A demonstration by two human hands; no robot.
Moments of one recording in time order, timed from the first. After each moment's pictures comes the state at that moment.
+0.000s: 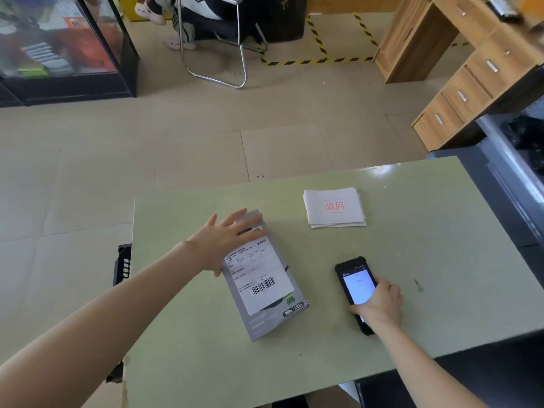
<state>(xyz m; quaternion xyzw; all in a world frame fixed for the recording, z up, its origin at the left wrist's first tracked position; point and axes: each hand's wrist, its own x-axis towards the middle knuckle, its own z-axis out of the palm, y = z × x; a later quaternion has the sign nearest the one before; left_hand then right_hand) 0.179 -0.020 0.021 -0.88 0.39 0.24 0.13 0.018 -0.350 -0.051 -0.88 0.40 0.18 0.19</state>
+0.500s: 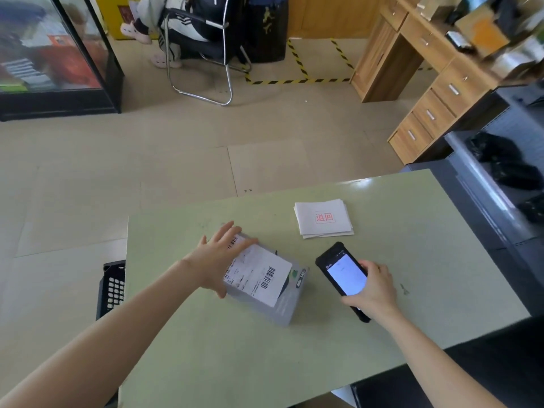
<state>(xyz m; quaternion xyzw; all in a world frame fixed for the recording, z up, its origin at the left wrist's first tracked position) 0.168 -0.012 0.018 -0.91 0.33 0.25 0.02 0.040 -0.338 0.014 -0.92 0.30 0.12 0.24</state>
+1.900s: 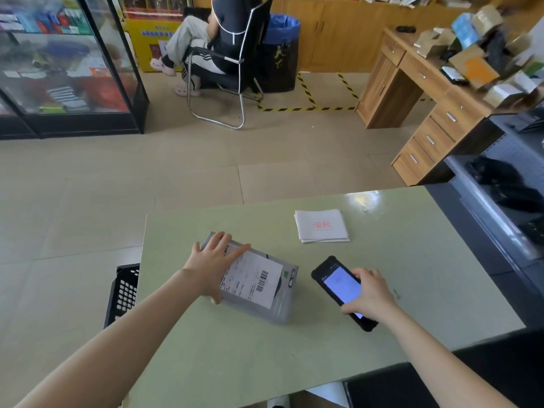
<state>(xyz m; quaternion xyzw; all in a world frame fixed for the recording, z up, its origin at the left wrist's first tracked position) 0.116 -0.004 0.046 -0.94 0.26 0.21 0.09 0.020 -0.341 0.049 -0.93 0.23 0.21 0.20</state>
